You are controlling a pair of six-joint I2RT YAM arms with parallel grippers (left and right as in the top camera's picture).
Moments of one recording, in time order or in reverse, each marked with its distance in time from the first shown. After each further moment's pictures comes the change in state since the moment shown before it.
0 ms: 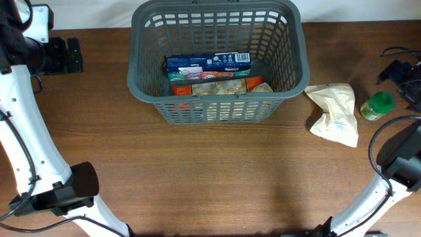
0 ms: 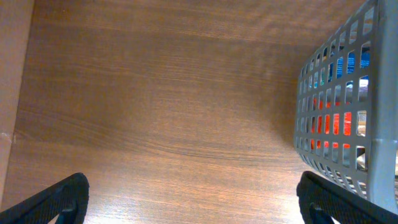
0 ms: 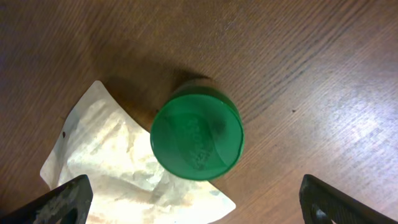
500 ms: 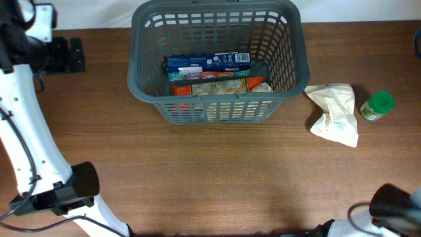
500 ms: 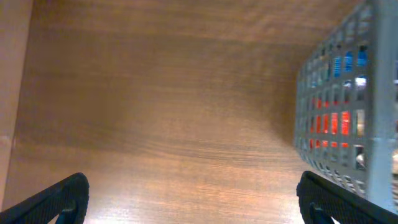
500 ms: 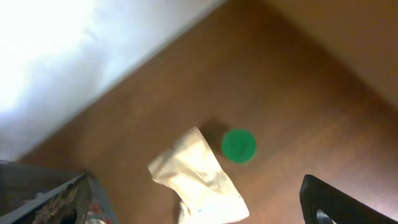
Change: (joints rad) left arm -0.004 0.000 0.001 0.002 0.000 0.004; right arm 0.004 -0.443 0.141 -0.038 -0.096 -0.111
